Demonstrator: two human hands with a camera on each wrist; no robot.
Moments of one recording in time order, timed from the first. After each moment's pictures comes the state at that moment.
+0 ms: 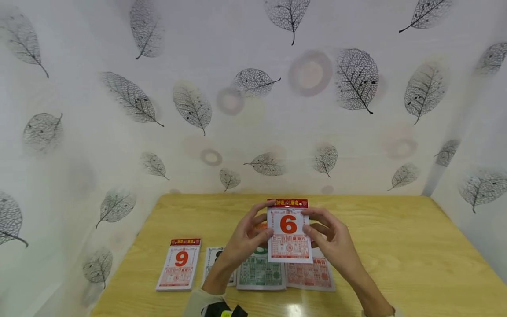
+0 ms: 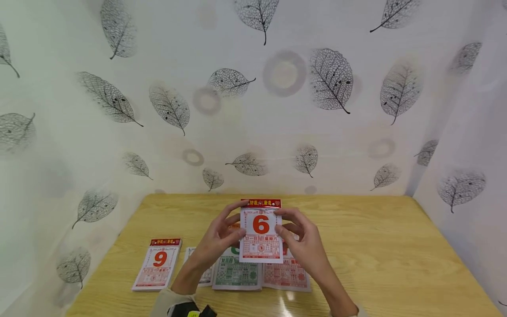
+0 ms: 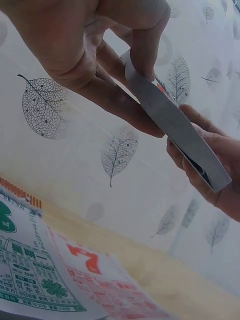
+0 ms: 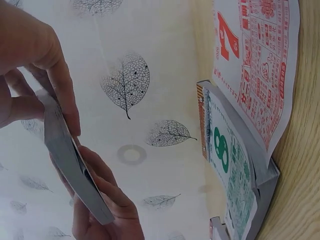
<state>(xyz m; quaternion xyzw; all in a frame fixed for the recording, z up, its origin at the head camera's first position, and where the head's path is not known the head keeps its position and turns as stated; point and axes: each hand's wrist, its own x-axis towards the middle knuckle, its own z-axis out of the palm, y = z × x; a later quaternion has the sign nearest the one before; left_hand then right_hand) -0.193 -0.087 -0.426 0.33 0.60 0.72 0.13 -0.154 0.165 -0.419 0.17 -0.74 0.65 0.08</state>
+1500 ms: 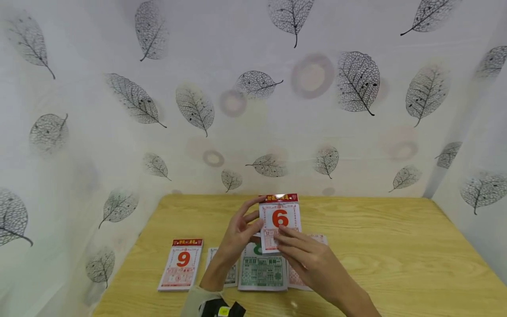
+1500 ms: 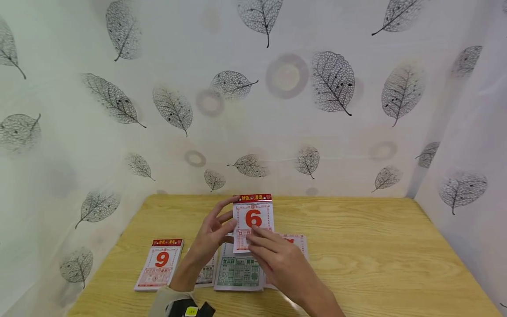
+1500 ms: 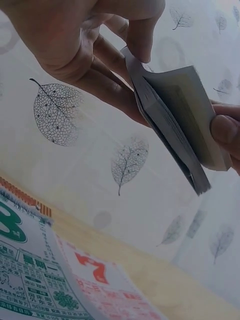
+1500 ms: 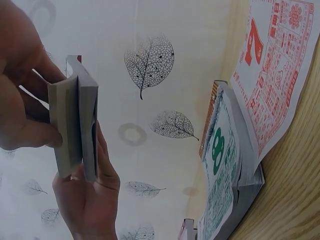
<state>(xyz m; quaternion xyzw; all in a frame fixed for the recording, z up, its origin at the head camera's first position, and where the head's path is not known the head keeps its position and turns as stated) -0.201 -0.099 -0.424 0.29 0.59 0.75 0.09 -0.135 0.129 -0.417 0.43 -0.80 0.27 0.33</state>
